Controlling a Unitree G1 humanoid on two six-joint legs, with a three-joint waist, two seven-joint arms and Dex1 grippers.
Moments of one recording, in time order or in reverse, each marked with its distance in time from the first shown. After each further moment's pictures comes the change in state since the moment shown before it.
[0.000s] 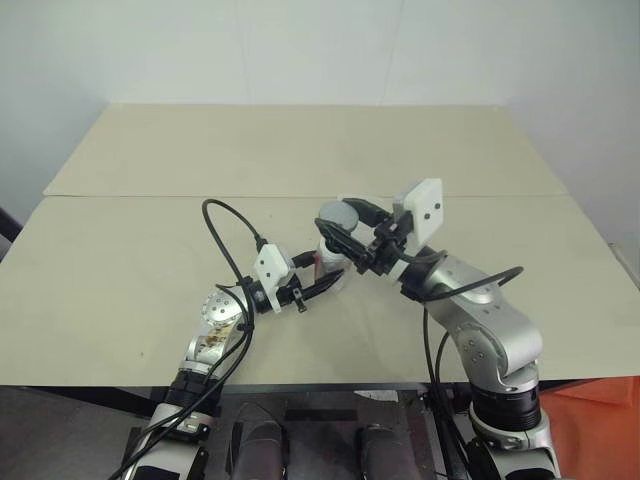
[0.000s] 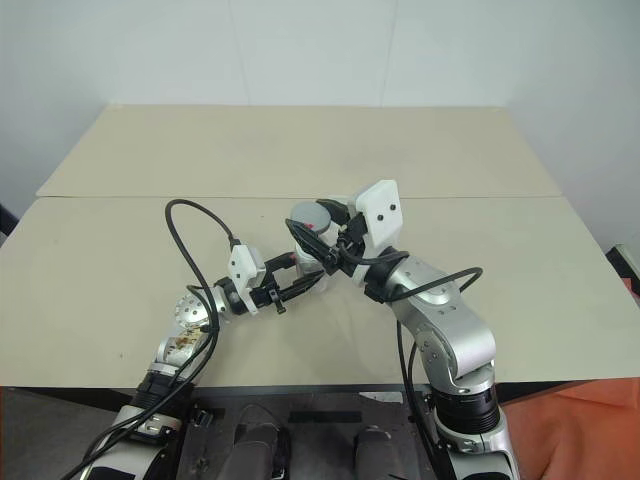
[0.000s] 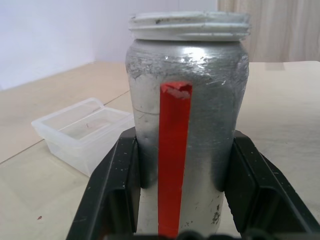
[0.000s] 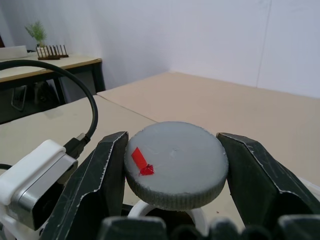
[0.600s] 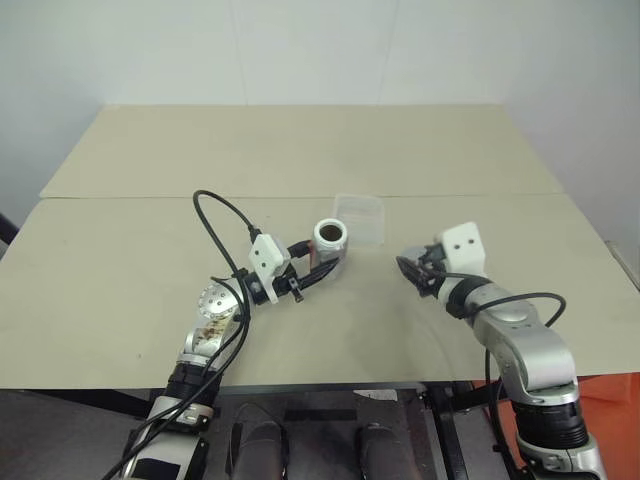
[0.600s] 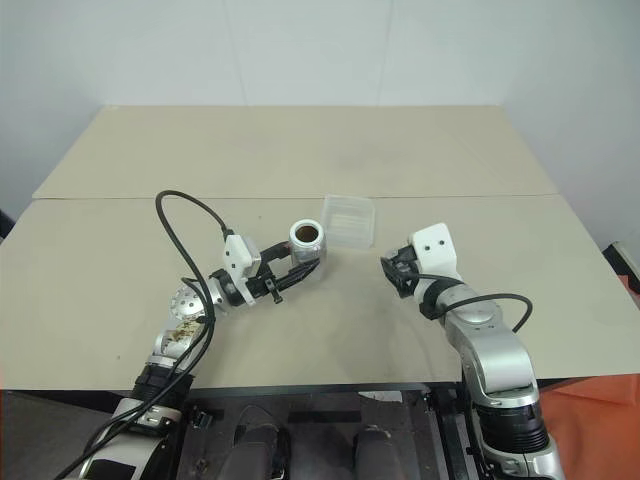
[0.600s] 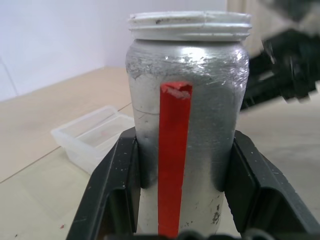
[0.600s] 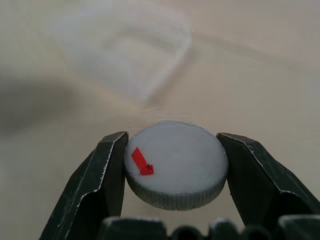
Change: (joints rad) left arm -0.040 0.003 0.031 0.029 -0.001 0.002 0.022; right arm 0.170 -0.187 -0.065 0.152 -0.213 0.144 -0.173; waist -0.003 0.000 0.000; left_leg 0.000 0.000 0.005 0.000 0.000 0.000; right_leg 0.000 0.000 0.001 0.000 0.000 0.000
